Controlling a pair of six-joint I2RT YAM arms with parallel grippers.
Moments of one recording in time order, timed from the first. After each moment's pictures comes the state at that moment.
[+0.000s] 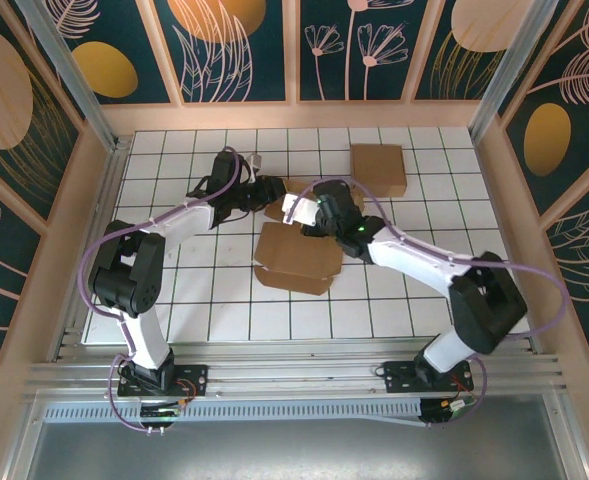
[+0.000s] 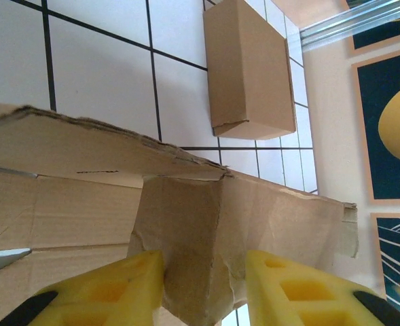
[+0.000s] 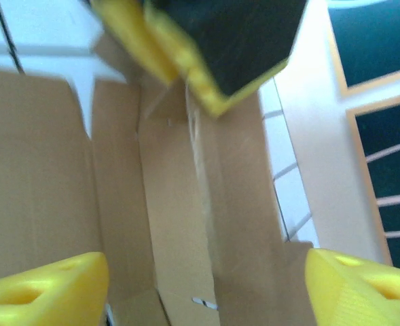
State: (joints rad) left arm -0.40 1.84 1.21 0.02 0.51 -0.83; right arm 0.72 1.51 1.06 -0.10 0.14 -0.83
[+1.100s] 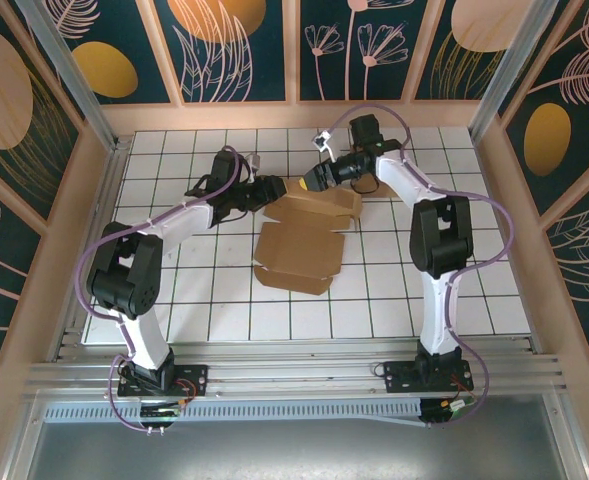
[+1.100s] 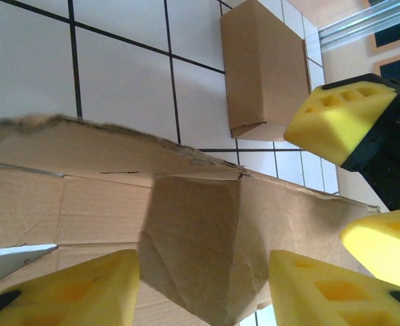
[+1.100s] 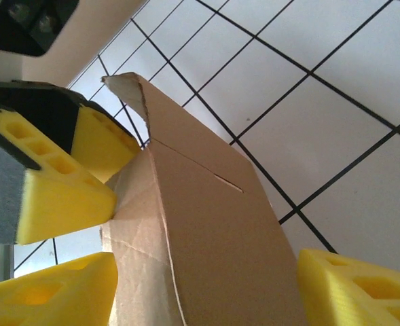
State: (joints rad) left arm -0.40 1.82 1.23 -0.05 0.46 -0.77; right arm 0.32 2.14 1.81 -0.64 -0.89 -0.24
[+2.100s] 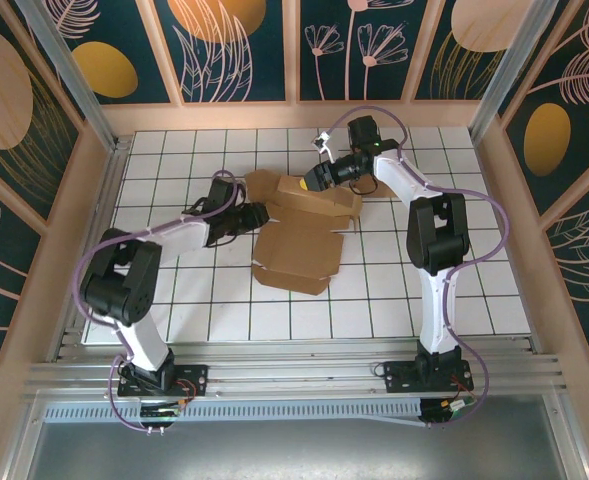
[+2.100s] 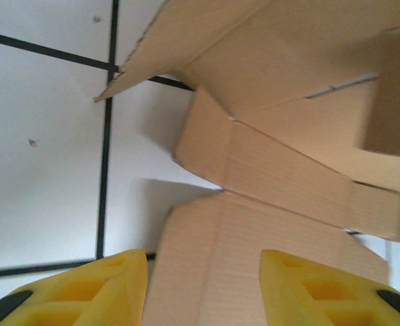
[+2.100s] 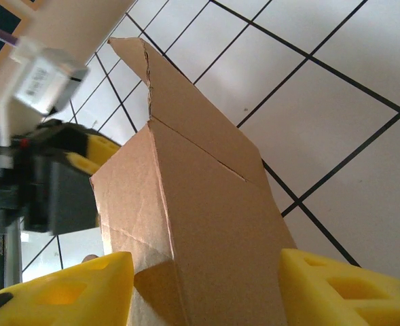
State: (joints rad) left arm -0.40 1.79 1.03 -0.06 0.20 -0.70; right arm 0.32 2.18 1.85 -0.67 -0.89 -0.22
